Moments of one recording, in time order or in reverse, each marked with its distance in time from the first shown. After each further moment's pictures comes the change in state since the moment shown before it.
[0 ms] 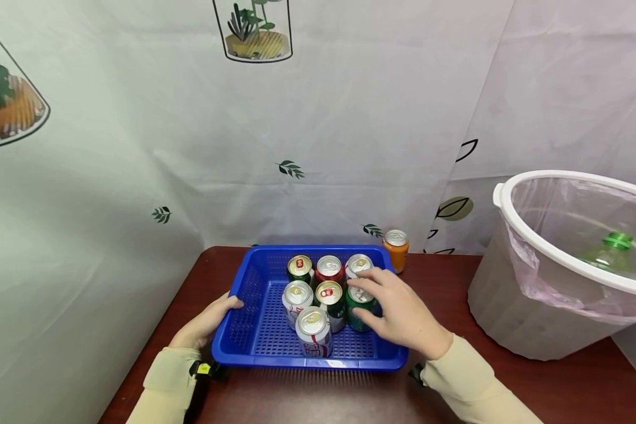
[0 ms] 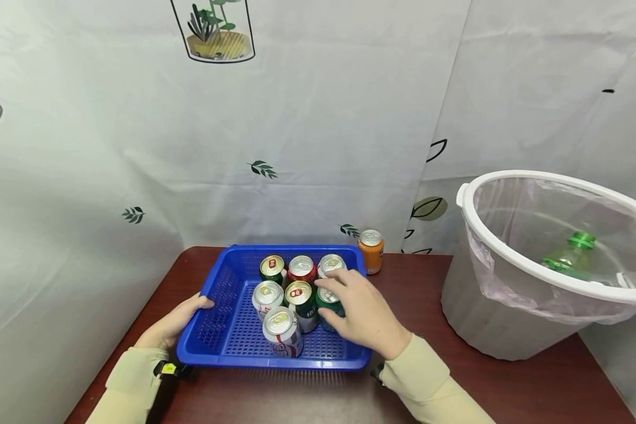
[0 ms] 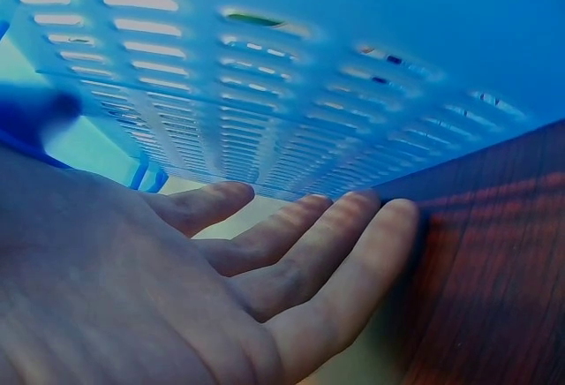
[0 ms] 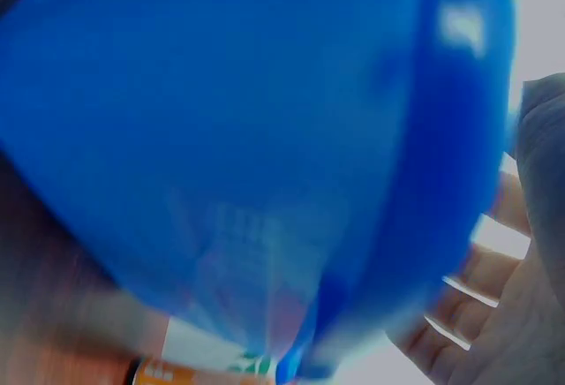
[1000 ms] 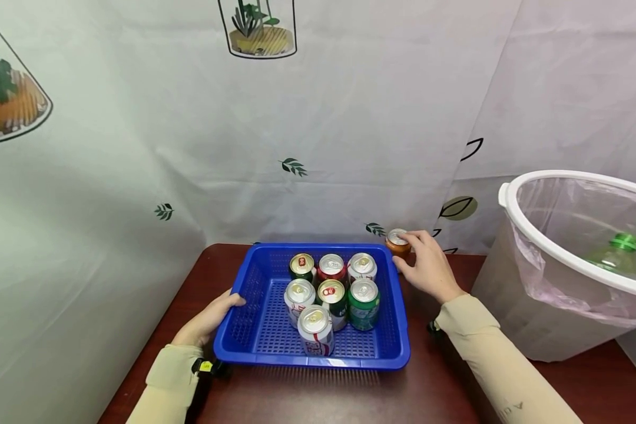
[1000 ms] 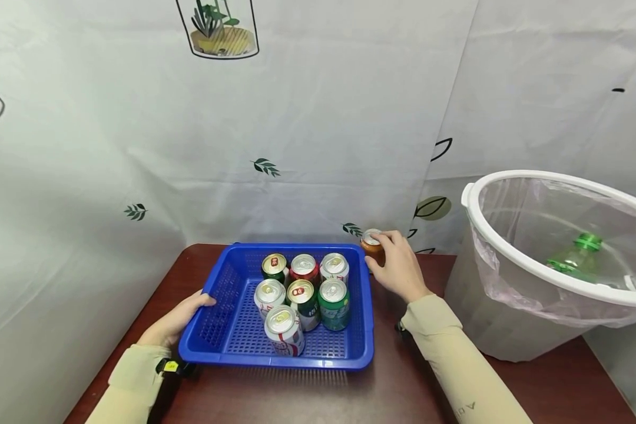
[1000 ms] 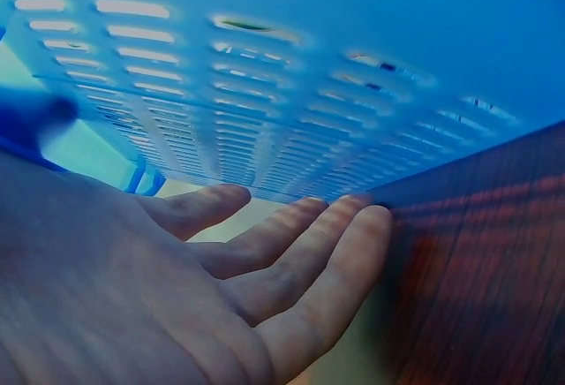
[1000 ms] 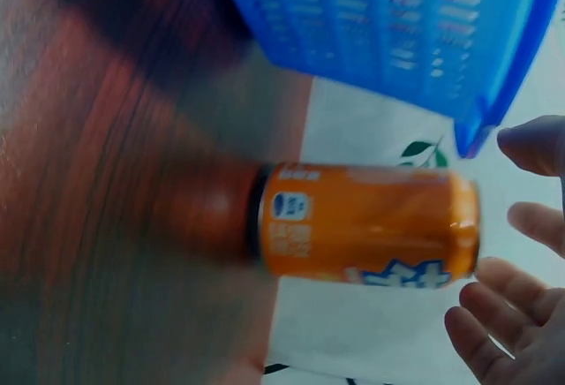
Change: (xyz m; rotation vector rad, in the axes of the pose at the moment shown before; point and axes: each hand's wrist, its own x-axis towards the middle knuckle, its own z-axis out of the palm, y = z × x) left_hand 0.000 -0.002 -0.002 0.007 -0.017 0.022; right_hand 0.019 0.115 0.013 0.039 0.132 0.337
